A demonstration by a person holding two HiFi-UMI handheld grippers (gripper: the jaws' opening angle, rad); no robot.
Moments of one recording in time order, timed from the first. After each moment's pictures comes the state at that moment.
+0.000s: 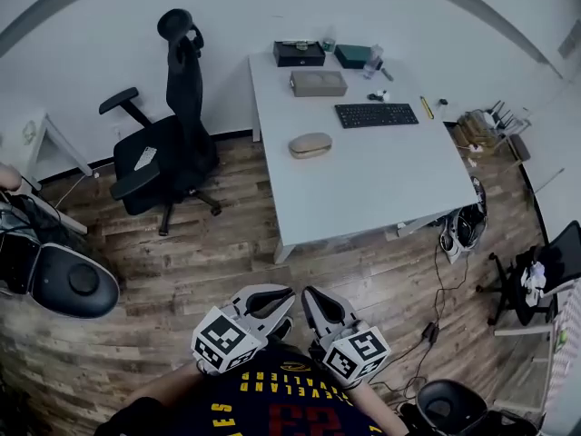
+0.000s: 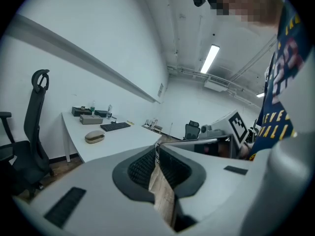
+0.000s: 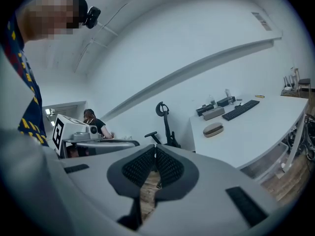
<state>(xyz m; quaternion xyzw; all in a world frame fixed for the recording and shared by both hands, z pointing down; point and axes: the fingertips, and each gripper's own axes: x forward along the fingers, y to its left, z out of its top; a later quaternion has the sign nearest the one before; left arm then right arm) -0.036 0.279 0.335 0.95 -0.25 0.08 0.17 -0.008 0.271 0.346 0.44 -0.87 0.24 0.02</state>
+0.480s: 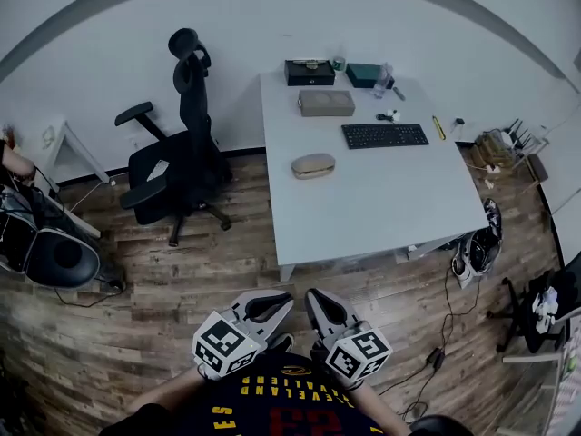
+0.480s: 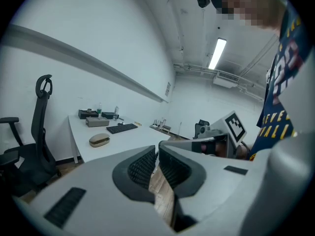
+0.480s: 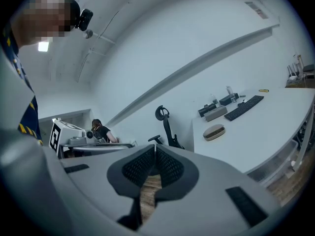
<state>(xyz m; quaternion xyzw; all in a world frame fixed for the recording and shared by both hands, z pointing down) 0.002 0.247 0.331 0.93 -0.30 0.09 0.17 0.040 0.230 0.345 0.40 -0.88 0.26 -0.02</state>
